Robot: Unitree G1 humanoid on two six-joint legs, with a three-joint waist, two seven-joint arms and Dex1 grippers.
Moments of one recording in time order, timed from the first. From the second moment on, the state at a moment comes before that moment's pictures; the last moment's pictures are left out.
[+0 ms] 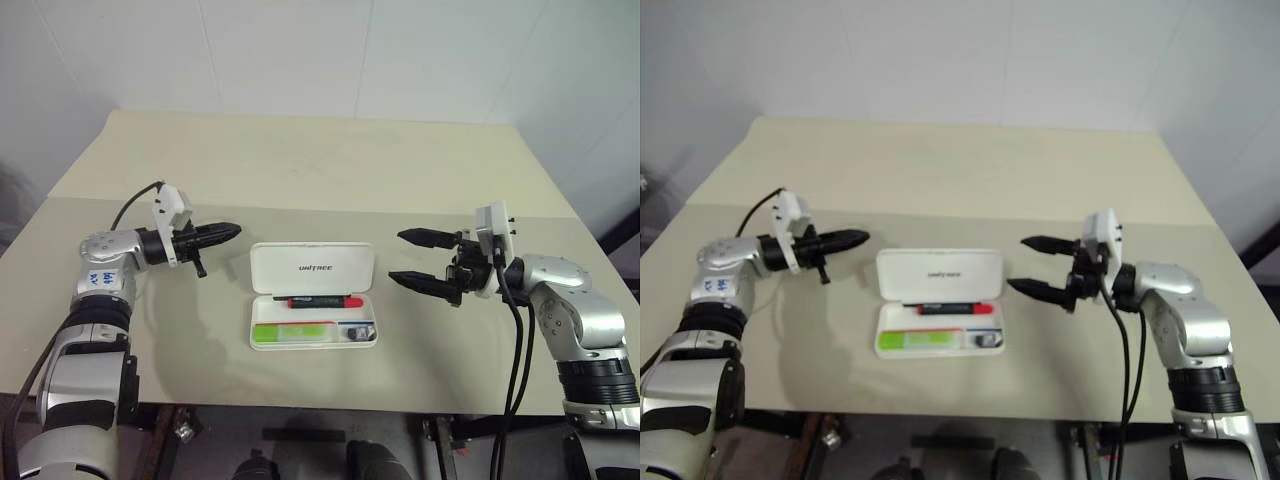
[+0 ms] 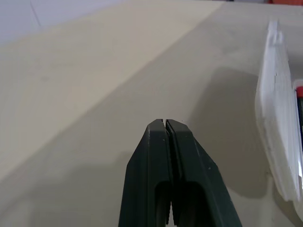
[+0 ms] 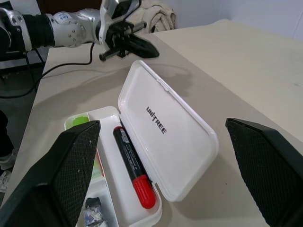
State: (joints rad) left arm -0.95 0.63 0.09 1.03 -0.22 -0.16 -1.22; right arm -0.50 -0.65 -0.12 0.01 0.58 0.39 1.21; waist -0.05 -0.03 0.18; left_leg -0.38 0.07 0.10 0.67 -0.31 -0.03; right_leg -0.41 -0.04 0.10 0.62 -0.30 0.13
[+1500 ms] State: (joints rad) left arm -0.93 0.69 -0.52 0.59 -0.26 -0.16 -1.50; right arm -0.47 -0.77 -0.15 -0.07 0.66 0.43 1.29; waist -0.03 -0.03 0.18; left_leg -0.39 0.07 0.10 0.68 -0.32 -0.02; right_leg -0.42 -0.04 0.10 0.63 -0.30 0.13
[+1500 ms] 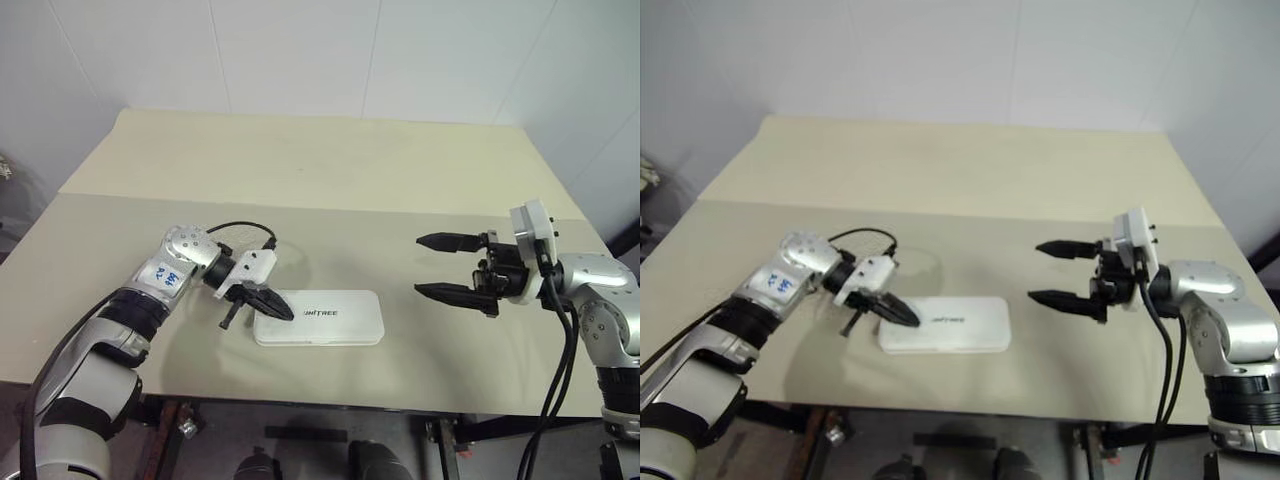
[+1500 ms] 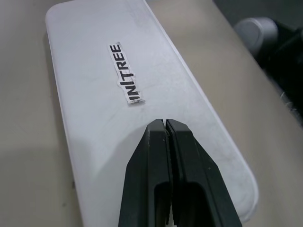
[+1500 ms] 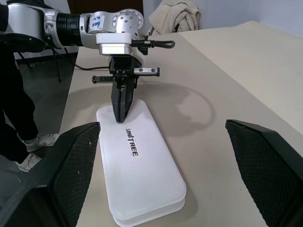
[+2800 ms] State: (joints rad) left arm -0.40 0.80 0.16 0.04 -0.55 0.30 -1.30; right arm -0.71 -0.70 -0.04 0.27 0.51 0.28 1.41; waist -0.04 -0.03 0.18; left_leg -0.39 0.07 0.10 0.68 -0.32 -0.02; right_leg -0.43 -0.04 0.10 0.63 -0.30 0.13
